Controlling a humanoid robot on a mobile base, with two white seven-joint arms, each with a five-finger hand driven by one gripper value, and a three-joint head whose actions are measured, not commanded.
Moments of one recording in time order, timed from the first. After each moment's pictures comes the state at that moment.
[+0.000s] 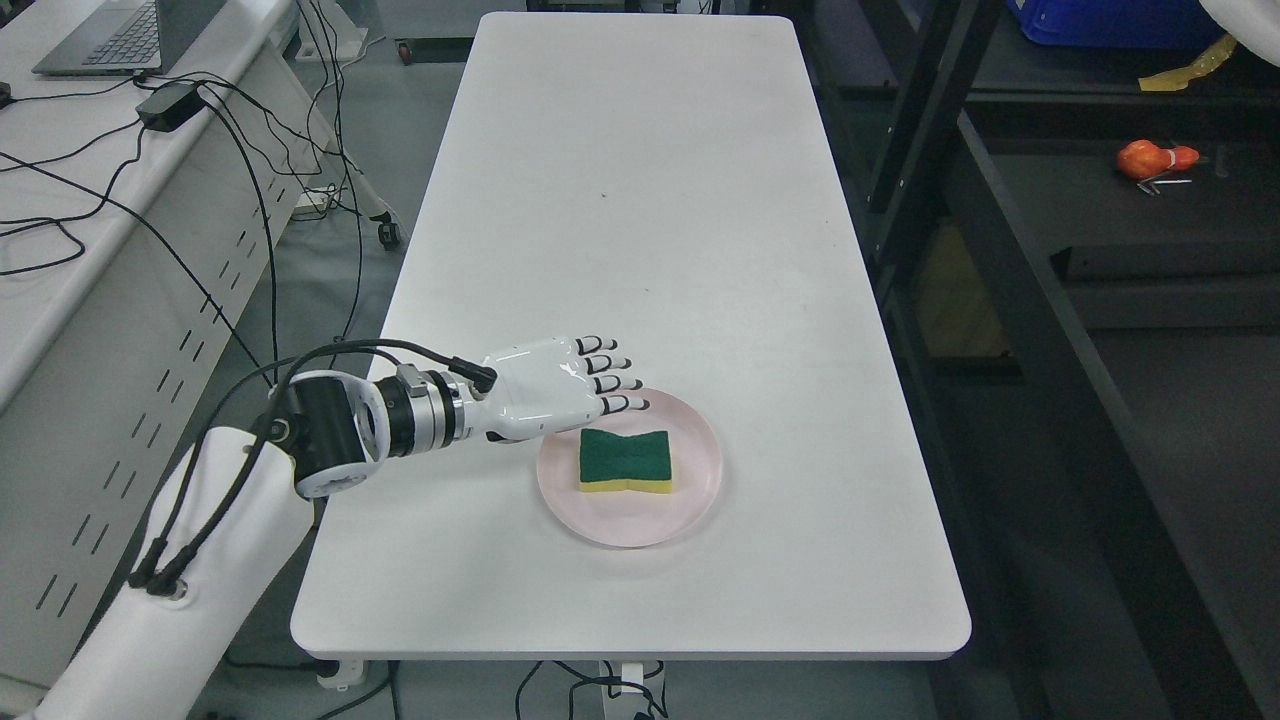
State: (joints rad) left arm -0.72 0.34 -0.49 -1.45 -1.22 -0.77 -0.44; right arm -0.07 0.00 -0.21 0.00 -0.11 0.08 -0.04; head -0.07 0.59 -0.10
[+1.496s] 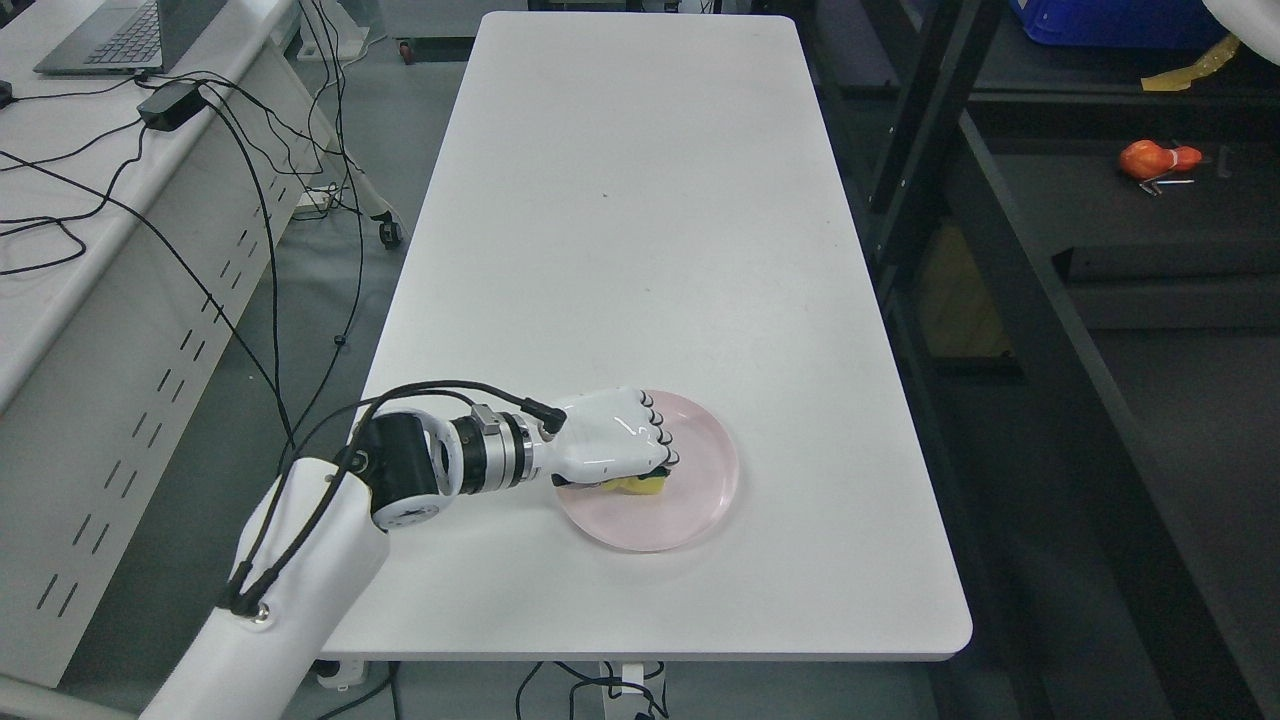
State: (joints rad) left arm -0.66 0.22 -0.45 -1.41 -1.15 -0.79 -0.51; right arm -0.07 0.00 -0.21 0.00 -0.11 0.08 -0.04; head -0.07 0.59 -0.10
